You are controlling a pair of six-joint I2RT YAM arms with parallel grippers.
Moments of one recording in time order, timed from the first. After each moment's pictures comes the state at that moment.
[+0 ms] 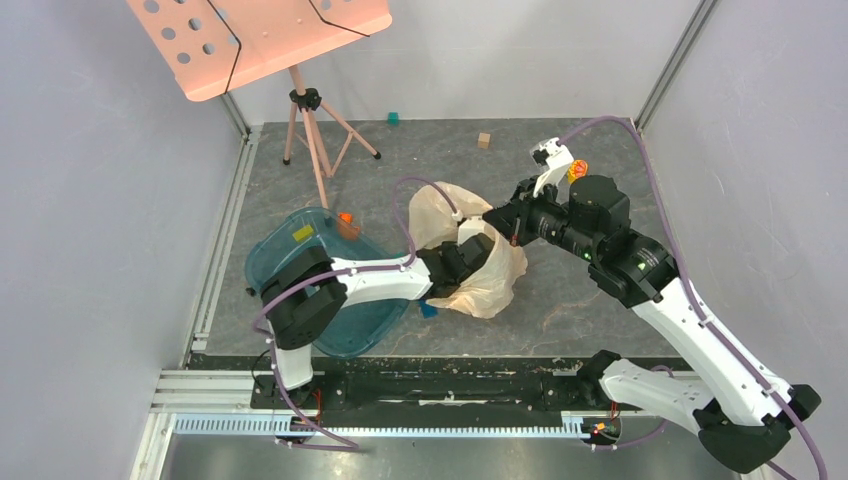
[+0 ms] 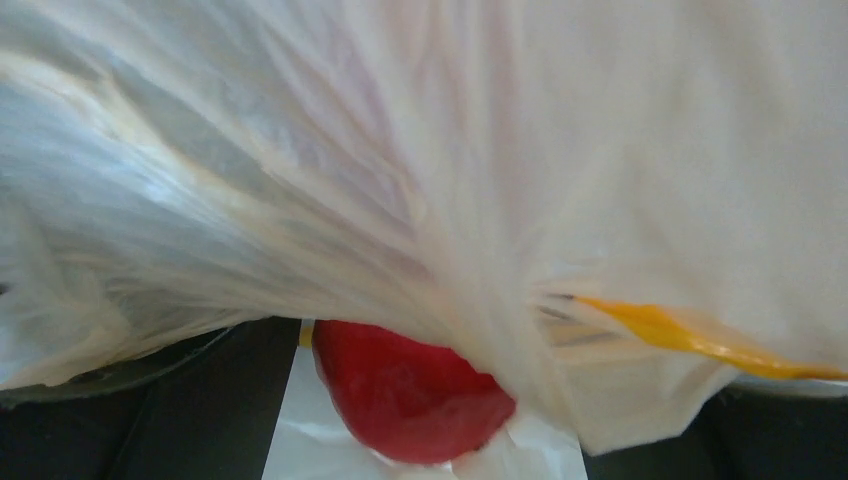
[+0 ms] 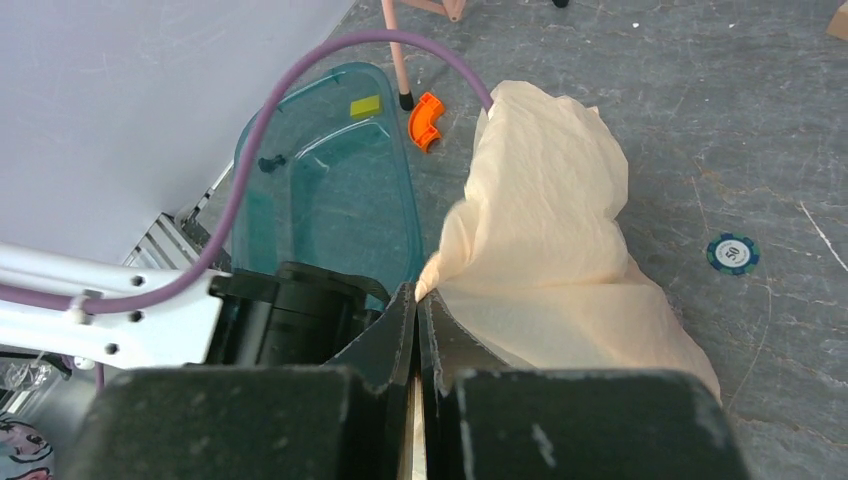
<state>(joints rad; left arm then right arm) -1.07 1.87 1.19 -0.17 -0.30 -0.82 0.65 0.97 1.19 -0.48 -0.15 0.37</state>
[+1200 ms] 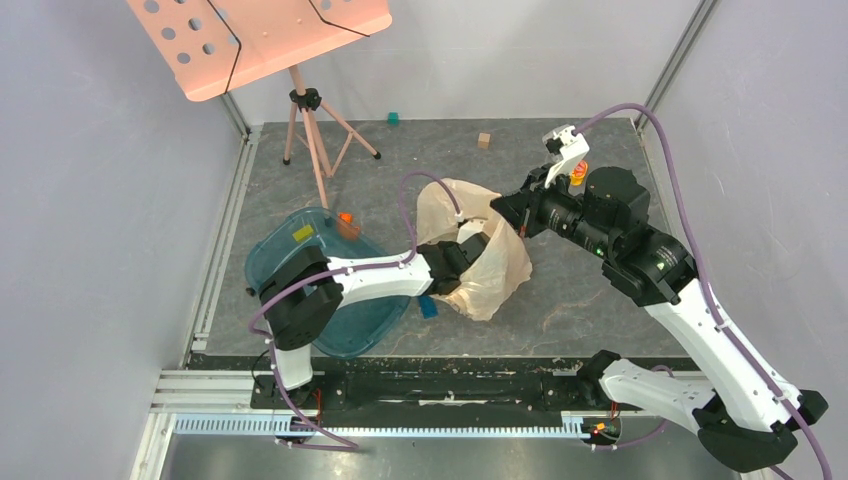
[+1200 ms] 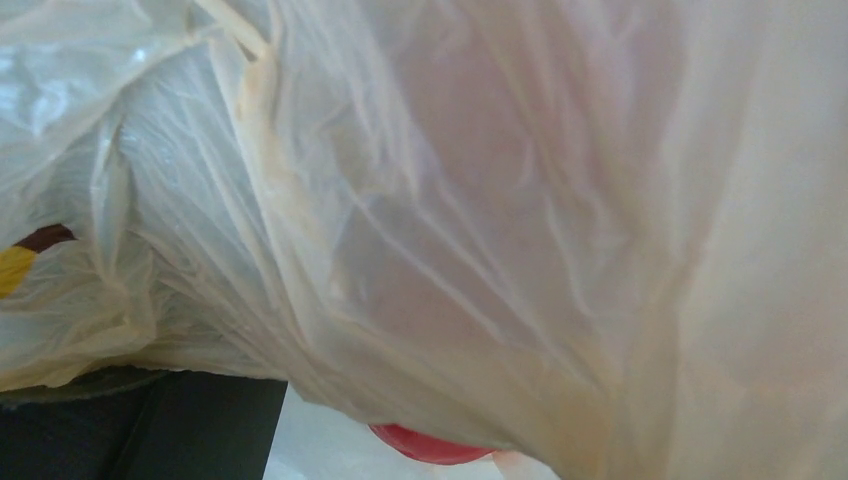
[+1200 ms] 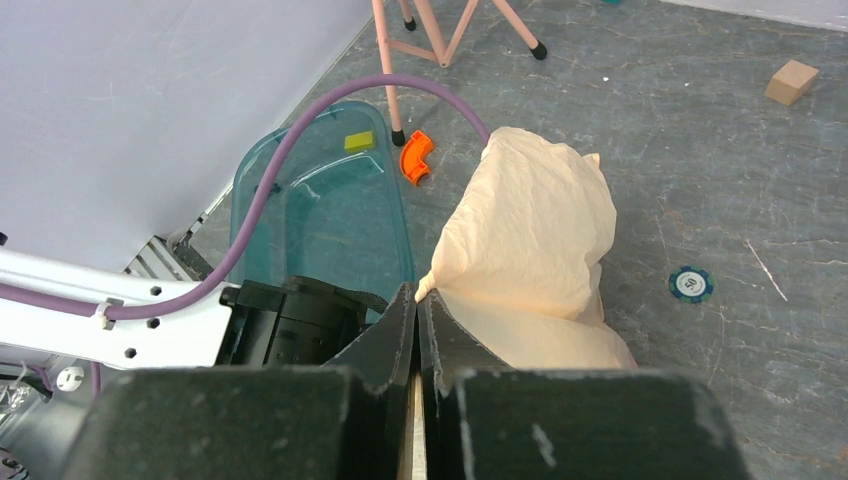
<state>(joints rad) -1.07 1.85 1.25 -0.37 -0.30 -0.74 0.65 0.98 1.30 -0.53 -0.11 0.32</state>
